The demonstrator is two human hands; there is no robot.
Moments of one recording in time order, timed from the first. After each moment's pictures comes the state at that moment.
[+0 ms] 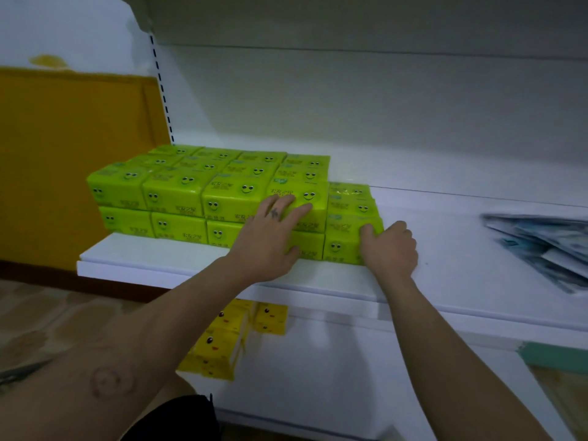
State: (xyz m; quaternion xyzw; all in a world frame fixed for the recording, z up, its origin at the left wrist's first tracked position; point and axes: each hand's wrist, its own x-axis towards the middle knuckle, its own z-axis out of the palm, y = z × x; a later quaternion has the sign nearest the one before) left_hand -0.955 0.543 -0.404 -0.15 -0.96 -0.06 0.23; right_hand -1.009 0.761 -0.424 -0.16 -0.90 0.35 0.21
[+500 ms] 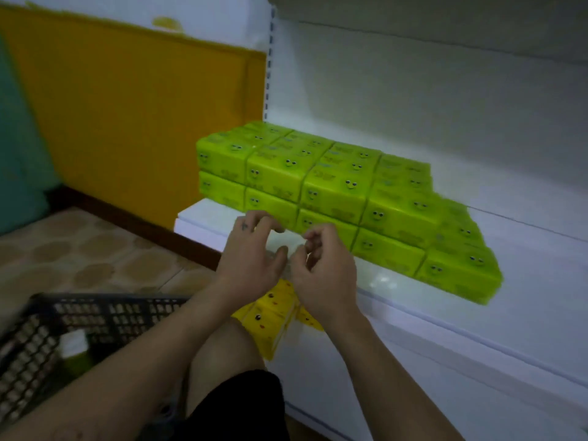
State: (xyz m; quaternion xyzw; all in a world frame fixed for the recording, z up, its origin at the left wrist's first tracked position) left_hand -0.879 0.415 -0.454 0.00 -0.90 -0.25 0.35; right_hand -0.900 0.557 -0.433 0.28 -0.80 0.49 0.22
